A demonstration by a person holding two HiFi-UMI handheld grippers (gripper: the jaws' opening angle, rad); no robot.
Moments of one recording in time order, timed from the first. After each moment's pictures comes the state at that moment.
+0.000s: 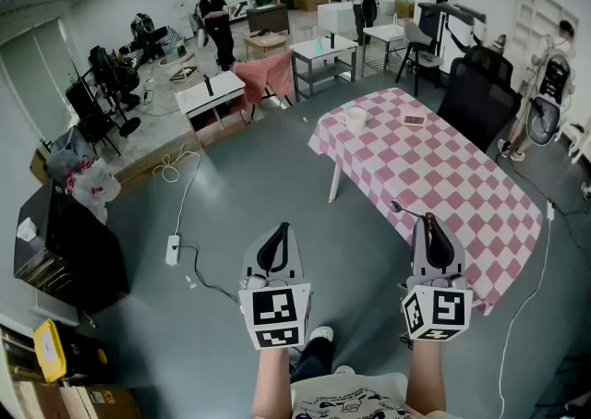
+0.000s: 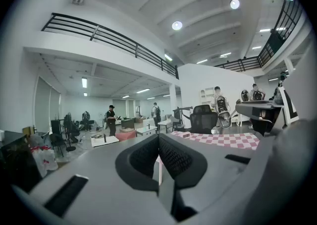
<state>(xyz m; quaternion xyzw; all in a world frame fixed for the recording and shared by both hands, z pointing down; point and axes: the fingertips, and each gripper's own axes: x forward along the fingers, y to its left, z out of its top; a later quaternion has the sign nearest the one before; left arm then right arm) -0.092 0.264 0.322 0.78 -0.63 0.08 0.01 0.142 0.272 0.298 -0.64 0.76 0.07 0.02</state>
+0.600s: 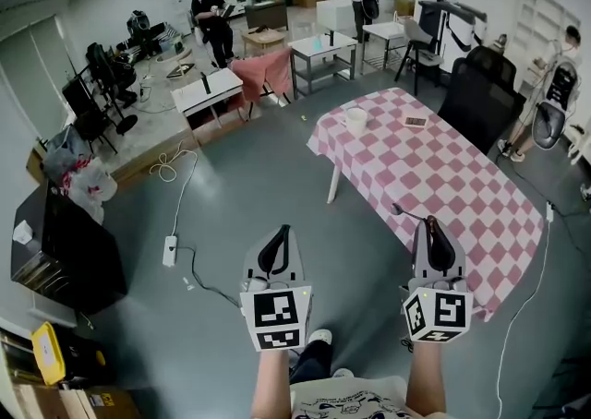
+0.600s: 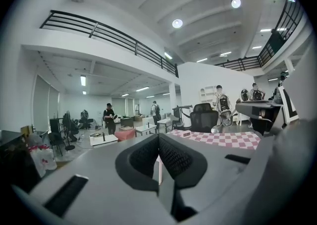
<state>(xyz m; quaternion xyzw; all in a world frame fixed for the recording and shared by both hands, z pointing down) -0.096 0.227 0.331 0.78 -0.62 0.09 0.01 0.142 0.235 0.307 -0.65 0.76 0.05 0.02</state>
